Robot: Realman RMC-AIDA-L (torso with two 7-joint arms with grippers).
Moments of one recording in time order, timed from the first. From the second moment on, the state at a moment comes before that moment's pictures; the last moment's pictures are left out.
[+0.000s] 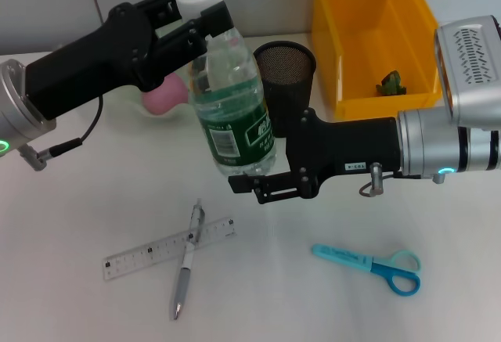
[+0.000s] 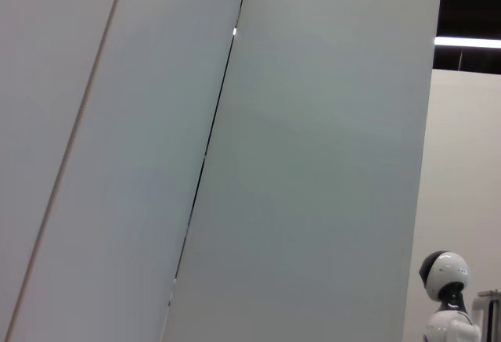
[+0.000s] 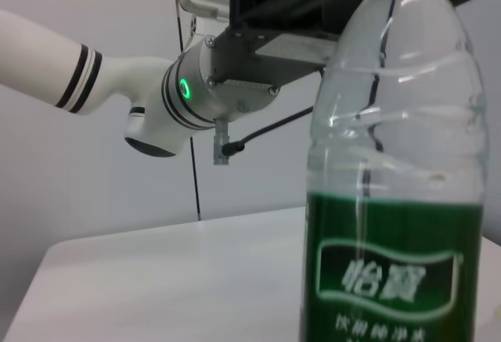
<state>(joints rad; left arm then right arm) -0.65 -2.06 0.86 0.45 1.37 1.72 -1.28 0.60 2.08 -1.05 -0.63 -1.72 -1.49 1.22</state>
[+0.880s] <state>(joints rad) -0.65 -2.06 0.85 0.47 1.36 1.72 -1.28 0.58 2.08 -1.04 -0.63 -1.72 -1.46 1.22</state>
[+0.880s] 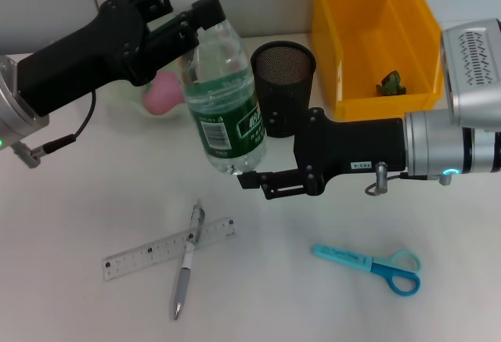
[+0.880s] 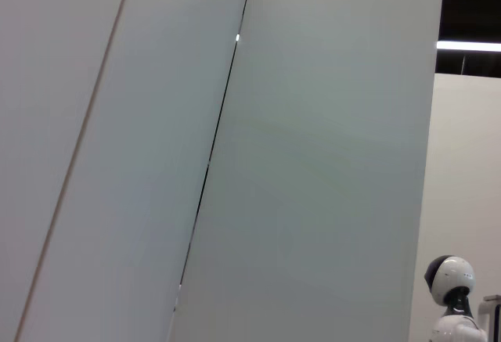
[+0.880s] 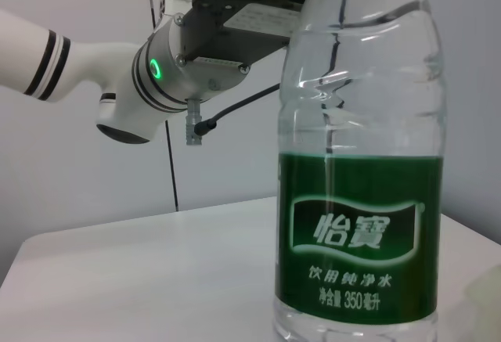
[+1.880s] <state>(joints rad) -0.59 -2.04 0.76 0.48 1.36 1.63 -1.24 0.45 2.08 -1.00 -0.63 -1.53 -1.48 1.14</state>
